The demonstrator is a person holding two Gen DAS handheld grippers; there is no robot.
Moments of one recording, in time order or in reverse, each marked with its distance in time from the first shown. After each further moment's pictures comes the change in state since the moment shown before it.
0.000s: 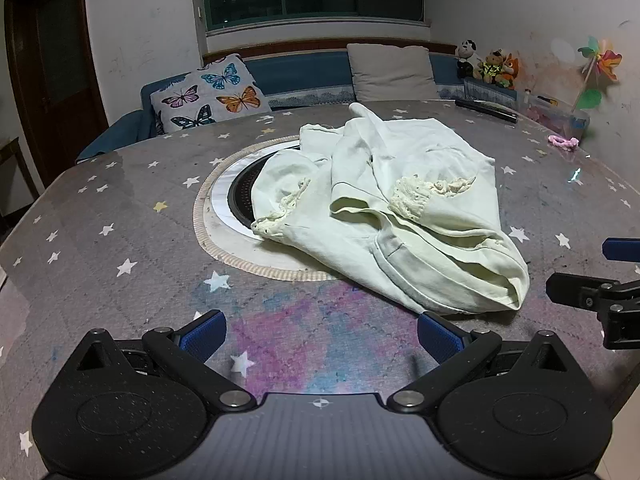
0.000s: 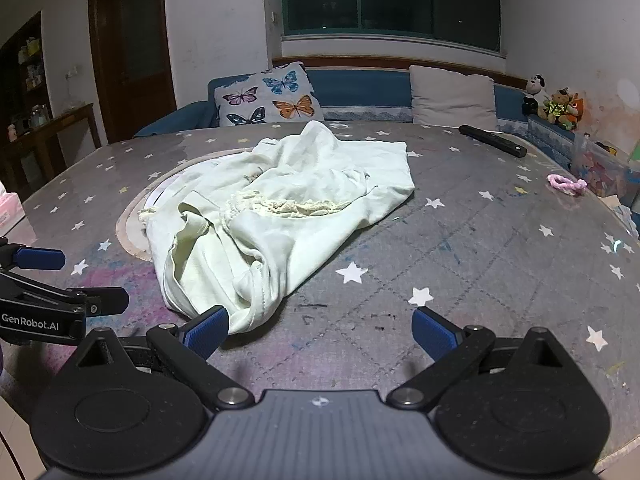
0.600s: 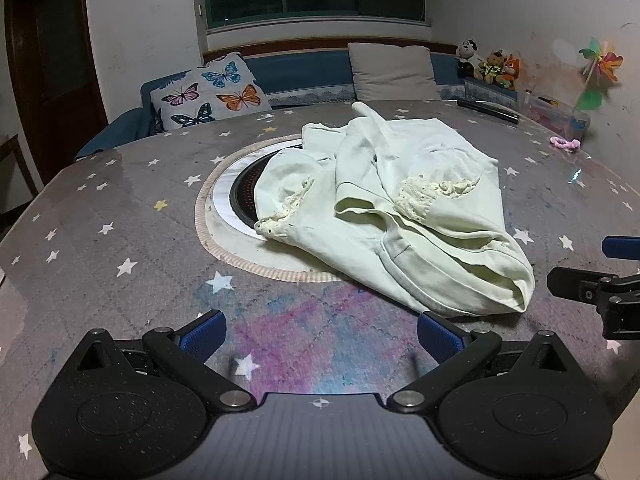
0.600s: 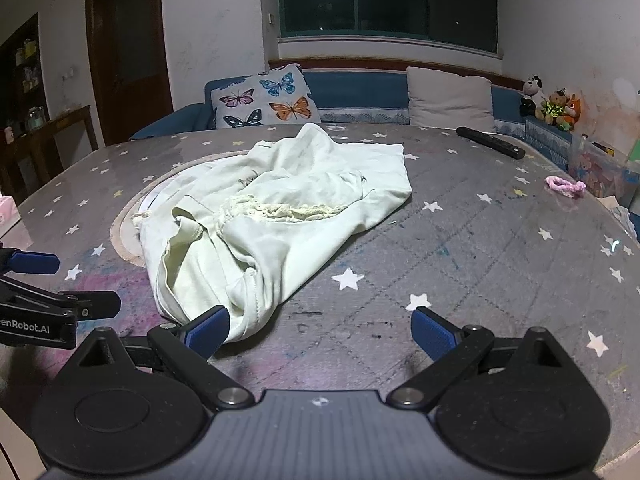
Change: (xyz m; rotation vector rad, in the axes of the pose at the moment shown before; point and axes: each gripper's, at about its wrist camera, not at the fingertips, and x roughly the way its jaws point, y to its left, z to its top) left arm 0.002 0.005 0.002 -0.007 0.006 -0.003; right arm 0.004 -0.001 0.002 0.002 -0.008 -0.007
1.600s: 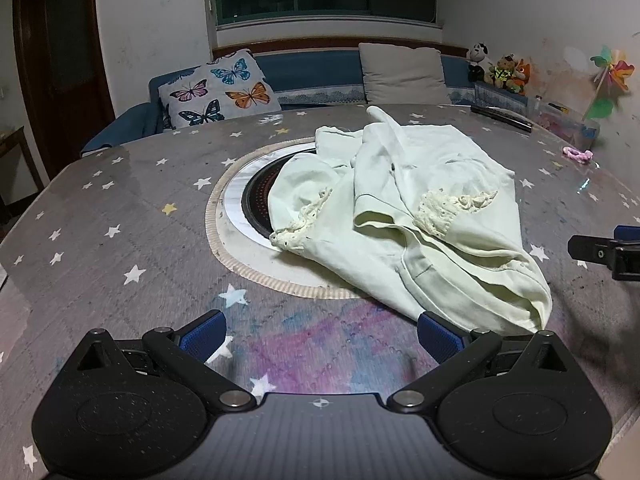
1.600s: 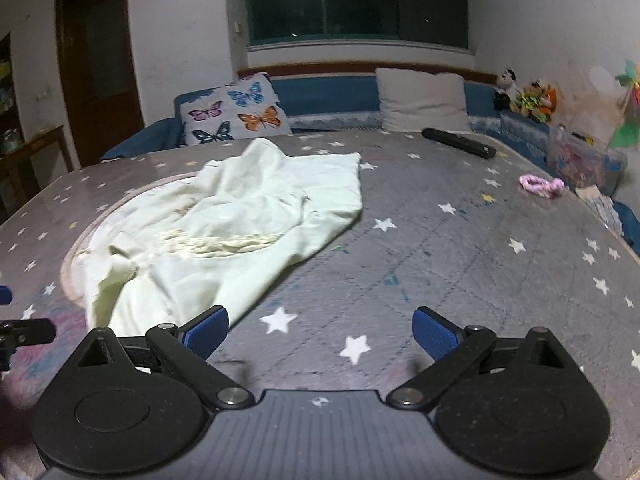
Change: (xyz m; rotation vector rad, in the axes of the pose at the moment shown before) left arm 0.006 0.012 0.012 -0.027 0.009 0.017; right arm 0.024 -0.042 0.020 0.056 -0.020 -0.048
